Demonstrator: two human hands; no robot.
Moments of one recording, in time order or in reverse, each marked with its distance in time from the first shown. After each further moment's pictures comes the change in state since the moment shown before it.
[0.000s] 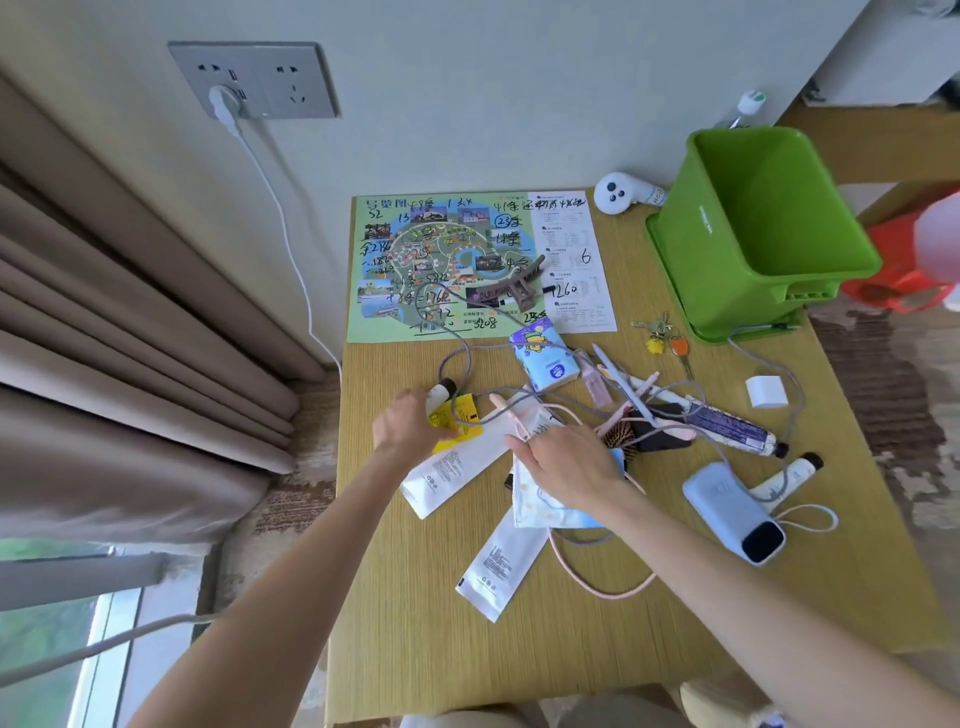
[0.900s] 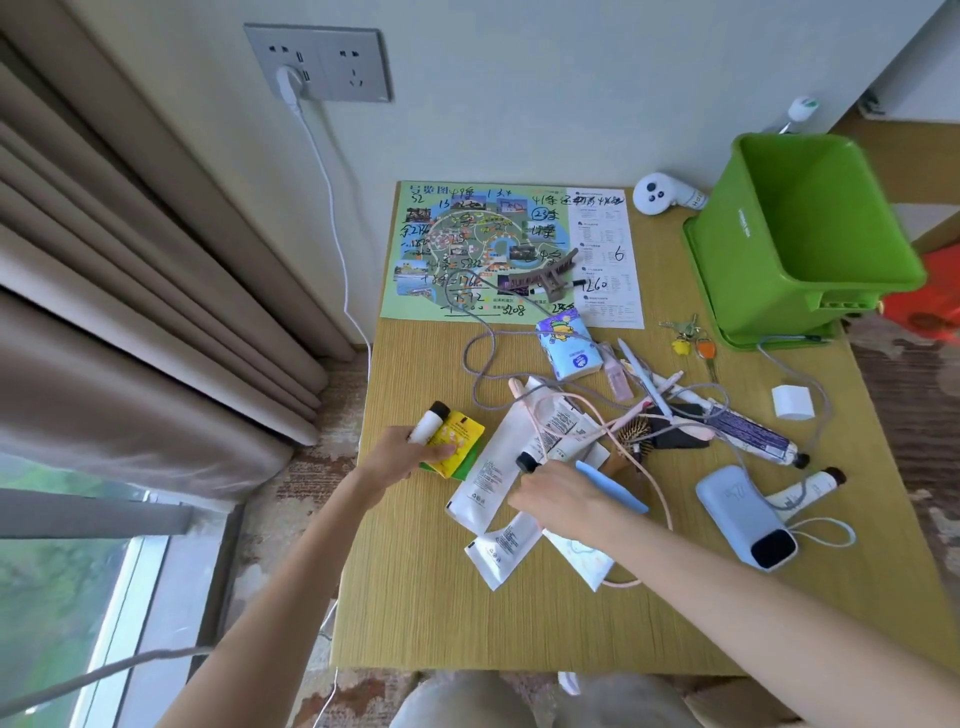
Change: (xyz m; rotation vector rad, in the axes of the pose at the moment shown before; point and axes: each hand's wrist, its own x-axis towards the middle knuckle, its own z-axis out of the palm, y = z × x) left_hand -0.076 -0.045 -0.001 -0.884 -0.310 -0.172; right_hand -0.023 -0.037 0.007 -0.325 -0.404 -0.482
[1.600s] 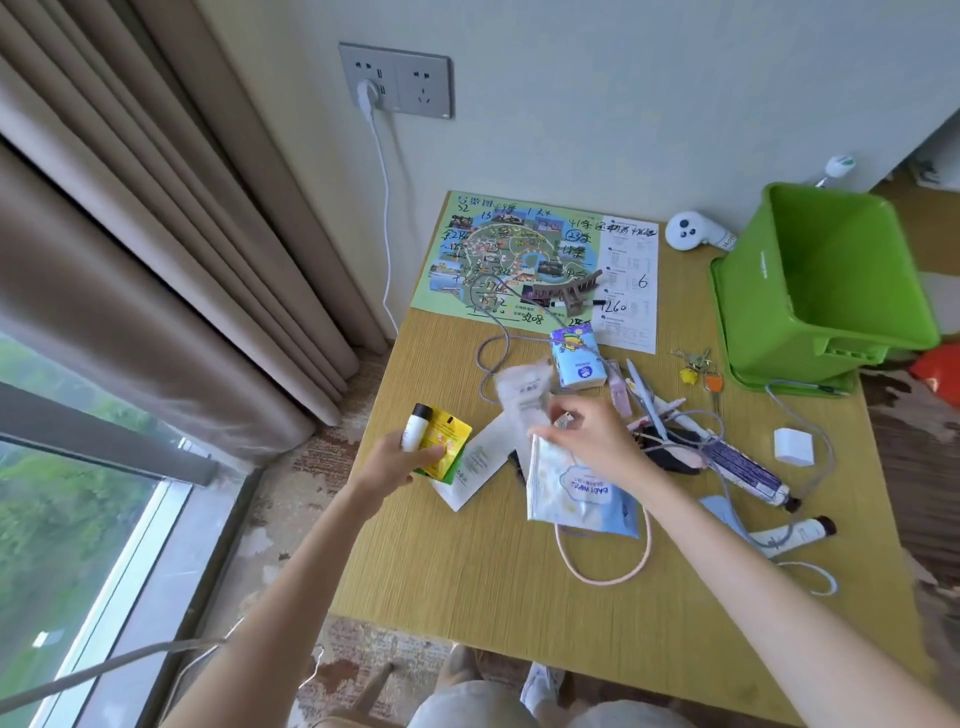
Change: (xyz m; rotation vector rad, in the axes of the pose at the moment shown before) left_hand -0.050 -0.023 0.032 -0.166 0.198 0.044; right_hand -0.045 0.058 -0.017 1.303 0.610 0.243
